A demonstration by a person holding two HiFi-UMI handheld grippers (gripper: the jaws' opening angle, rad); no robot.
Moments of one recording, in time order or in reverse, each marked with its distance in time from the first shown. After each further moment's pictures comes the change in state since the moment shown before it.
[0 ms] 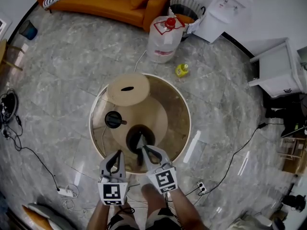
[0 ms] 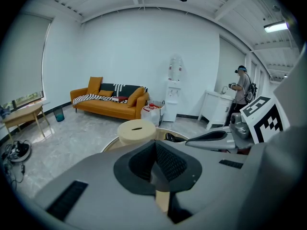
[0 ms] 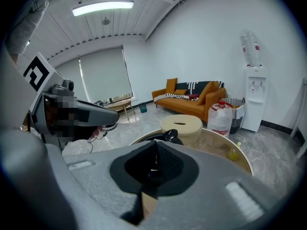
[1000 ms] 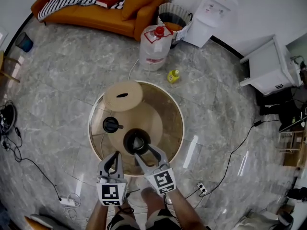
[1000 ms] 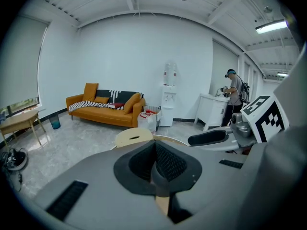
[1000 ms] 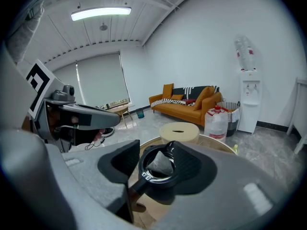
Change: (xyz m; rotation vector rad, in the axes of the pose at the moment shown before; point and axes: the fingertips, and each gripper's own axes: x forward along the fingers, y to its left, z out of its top) left arm -0.019 -0.004 0.026 0.045 -0.054 -0.036; right arm -0.022 0.010 0.026 0.036 -0.058 -0.038
